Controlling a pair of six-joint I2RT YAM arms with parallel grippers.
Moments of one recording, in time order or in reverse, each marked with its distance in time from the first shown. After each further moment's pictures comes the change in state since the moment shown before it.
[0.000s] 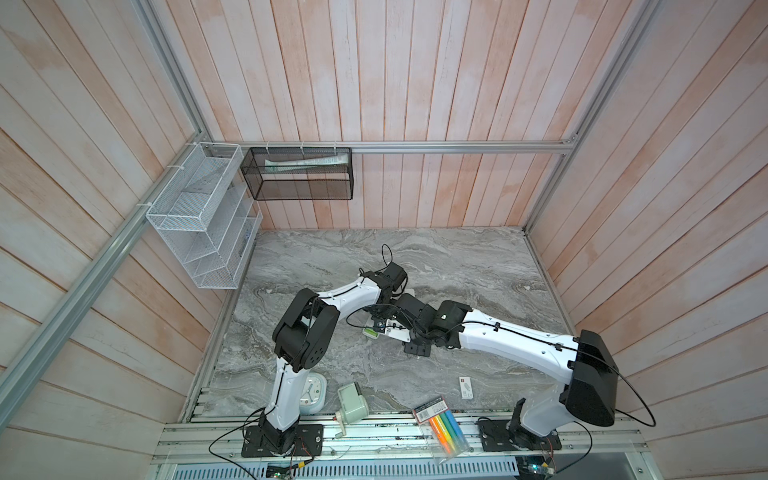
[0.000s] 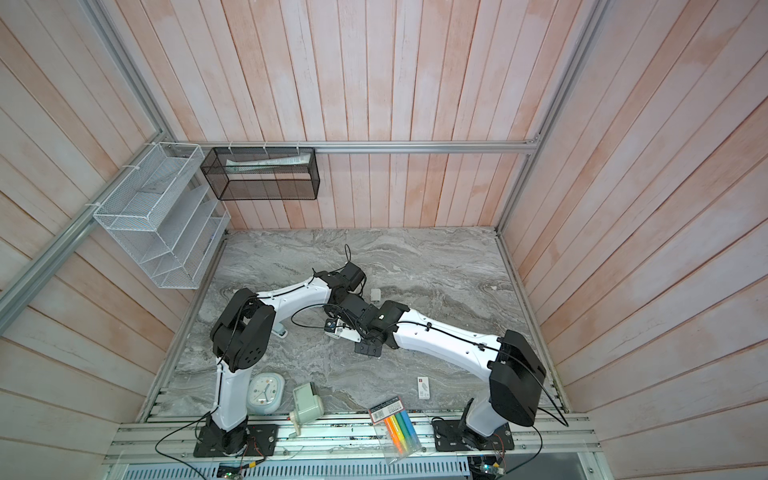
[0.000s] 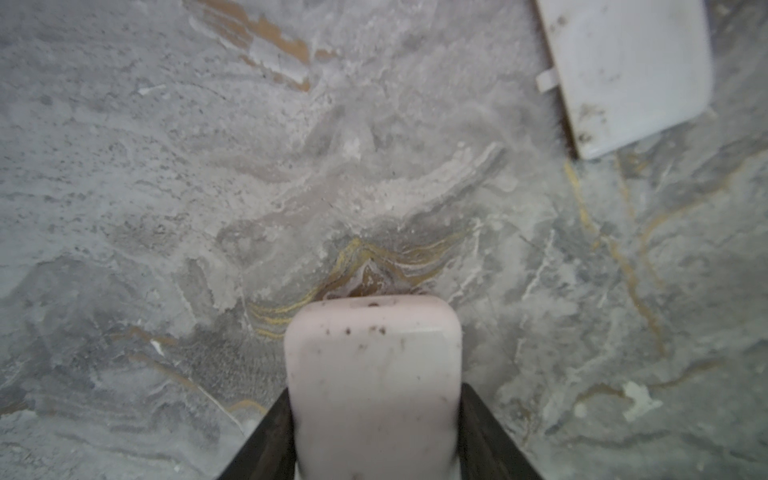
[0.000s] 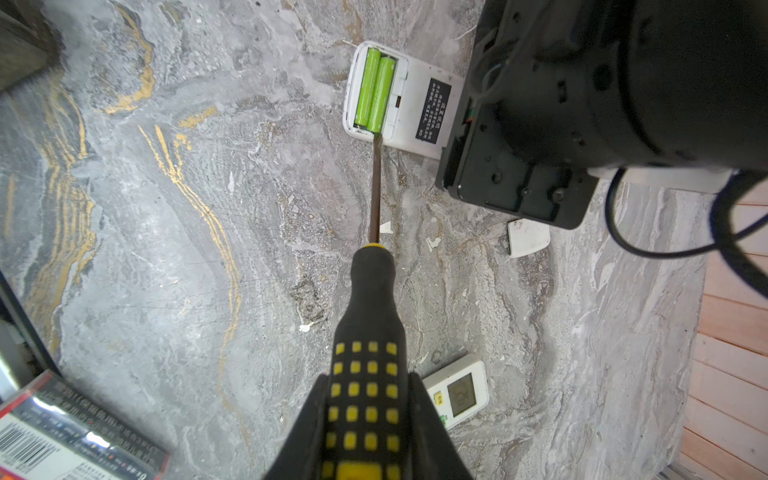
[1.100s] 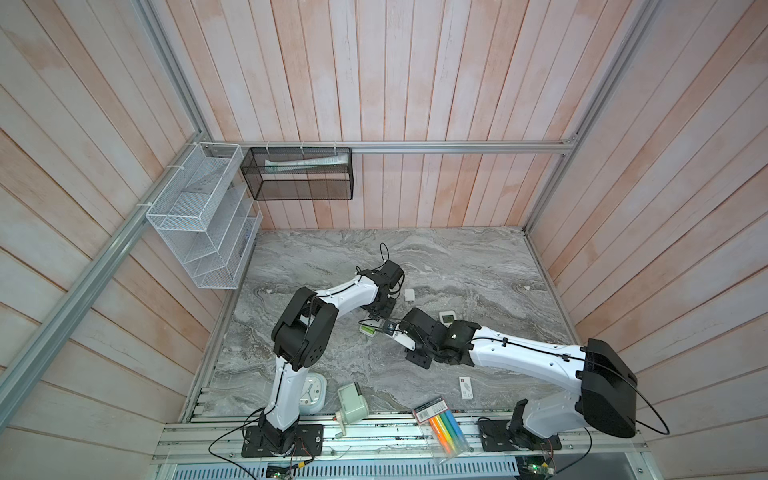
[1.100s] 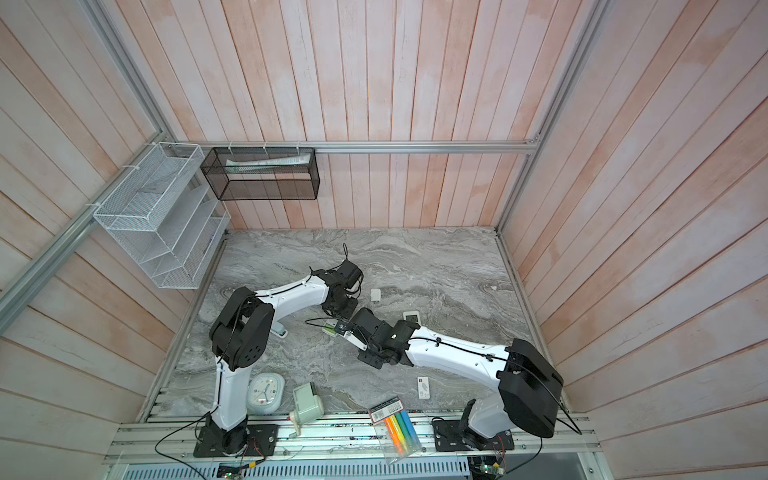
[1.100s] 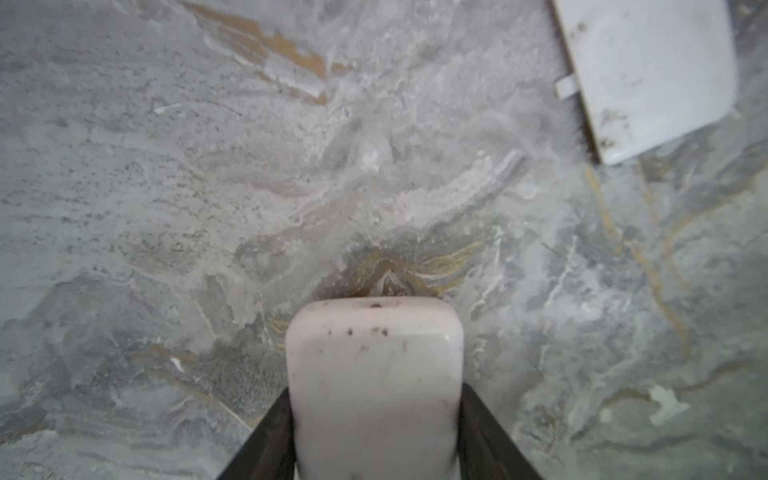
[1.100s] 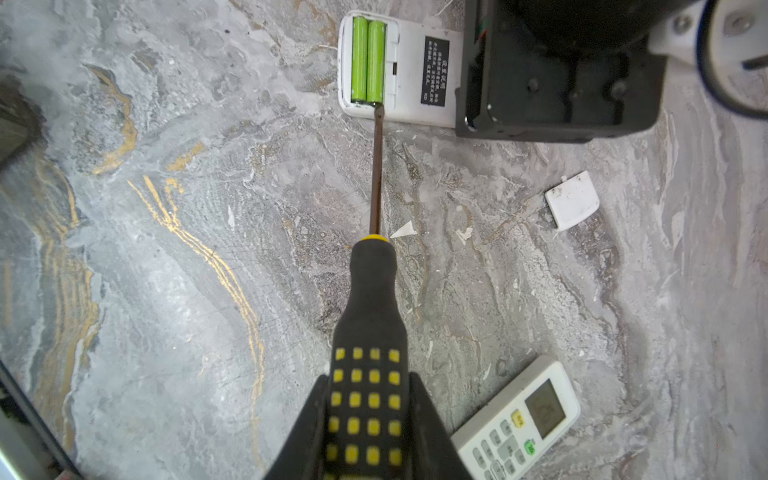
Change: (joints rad) left arm 0.029 0.004 0.001 0.011 0.031 0.057; right arm 0.011 -0.117 -0.308 0.309 -0.010 0.262
